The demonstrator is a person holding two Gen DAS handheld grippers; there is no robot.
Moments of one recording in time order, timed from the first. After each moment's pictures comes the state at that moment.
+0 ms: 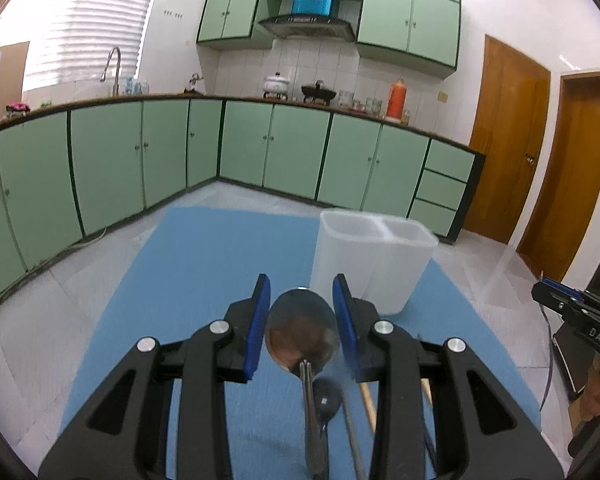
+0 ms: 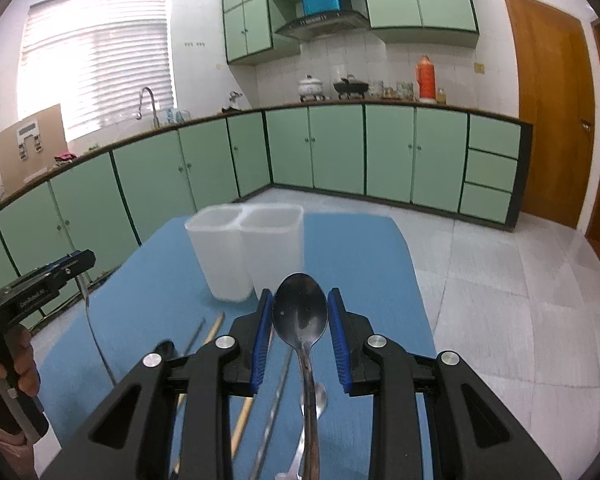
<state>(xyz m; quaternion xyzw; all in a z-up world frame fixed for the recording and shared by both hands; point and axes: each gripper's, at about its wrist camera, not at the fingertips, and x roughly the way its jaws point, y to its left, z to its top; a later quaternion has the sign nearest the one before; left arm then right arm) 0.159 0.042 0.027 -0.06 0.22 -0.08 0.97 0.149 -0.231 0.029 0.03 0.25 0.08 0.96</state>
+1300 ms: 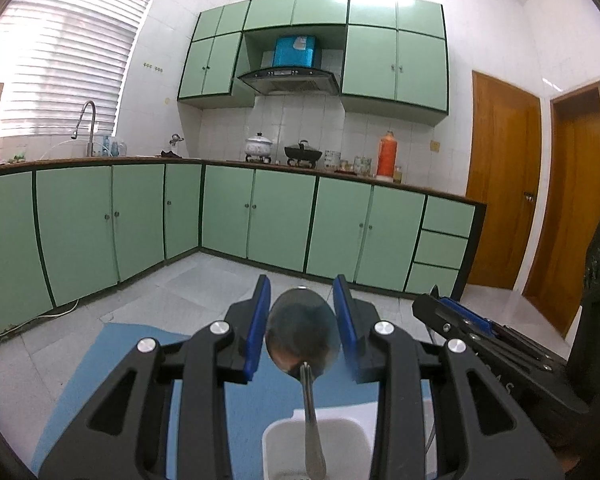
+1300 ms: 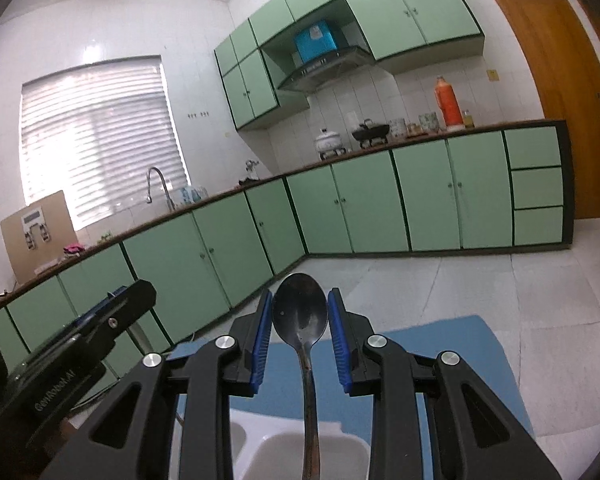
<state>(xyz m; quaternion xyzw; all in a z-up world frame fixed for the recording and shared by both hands) 0.344 -0.038 0.066 -0.05 0.12 -0.09 0.99 0.363 -0.202 0.043 0.14 0.15 0.13 0.97</state>
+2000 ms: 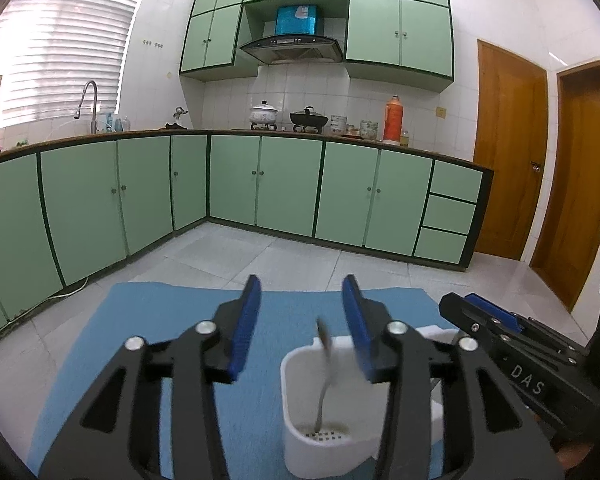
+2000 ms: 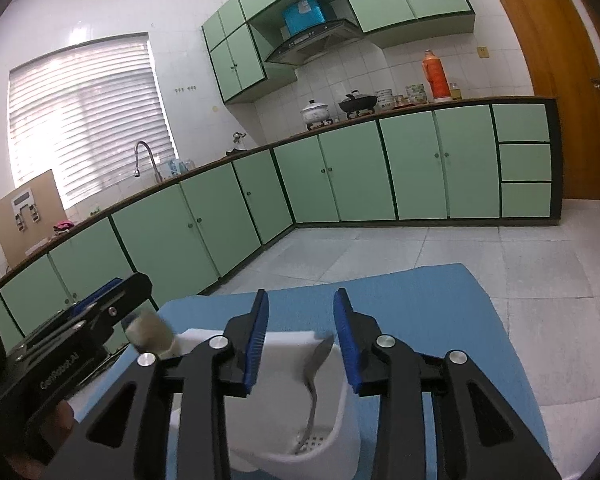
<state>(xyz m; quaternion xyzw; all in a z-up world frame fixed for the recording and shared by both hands) 0.327 -0.026 0.029 -0.03 0.17 -0.08 0.98 0.337 -0.197 0.001 0.13 0.19 0.11 0.97</state>
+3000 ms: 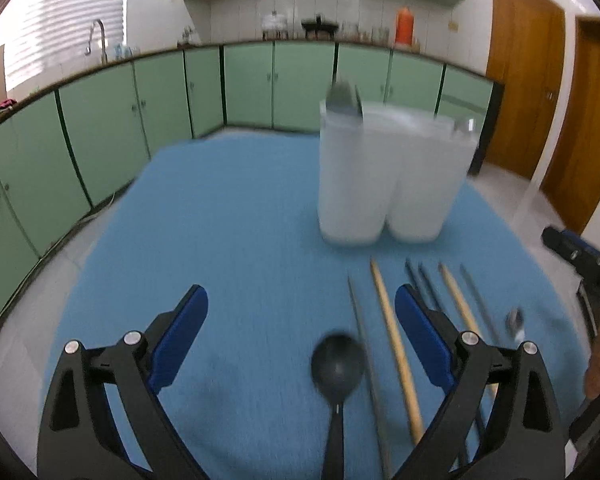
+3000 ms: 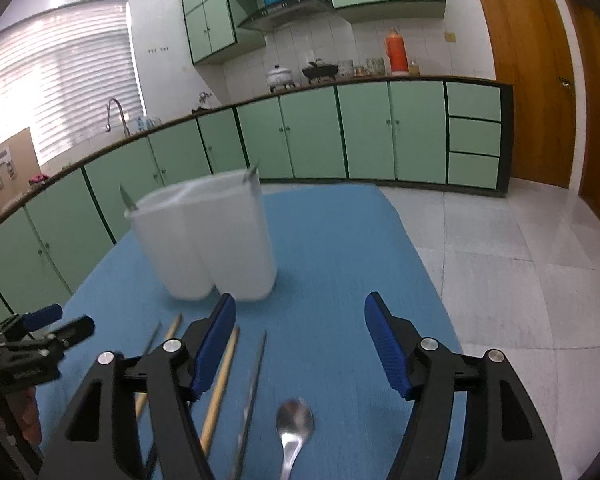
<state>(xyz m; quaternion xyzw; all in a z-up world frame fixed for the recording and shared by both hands) 0.200 0.006 -0.048 0.01 0.35 -0.05 0.93 0.189 -0.240 -0.042 0.09 0.27 0.04 0.96</state>
